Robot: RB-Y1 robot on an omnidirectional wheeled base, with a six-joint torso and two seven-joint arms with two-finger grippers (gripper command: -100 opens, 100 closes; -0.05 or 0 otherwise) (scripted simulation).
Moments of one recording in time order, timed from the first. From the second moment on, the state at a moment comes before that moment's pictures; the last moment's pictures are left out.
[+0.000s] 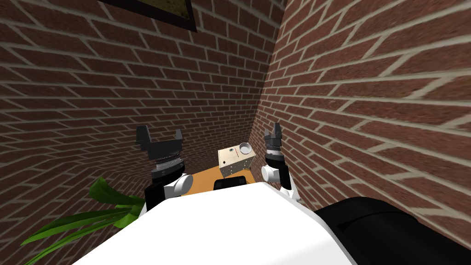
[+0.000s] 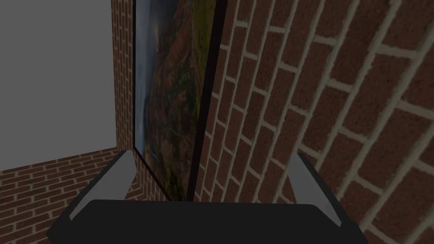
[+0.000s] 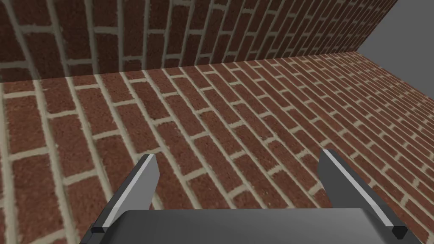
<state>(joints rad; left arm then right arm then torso) 0.48 0.00 -0.06 -2.35 0.09 -0.54 0.04 0.52 -0.03 -0.02 -2.39 -0.07 -0.37 0.14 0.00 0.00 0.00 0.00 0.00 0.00</state>
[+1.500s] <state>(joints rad) 0.48 0.00 -0.06 -2.35 0.08 -0.54 0.04 0.49 -0.30 0.06 -2.03 0.05 -0.26 0.23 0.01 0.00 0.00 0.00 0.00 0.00</state>
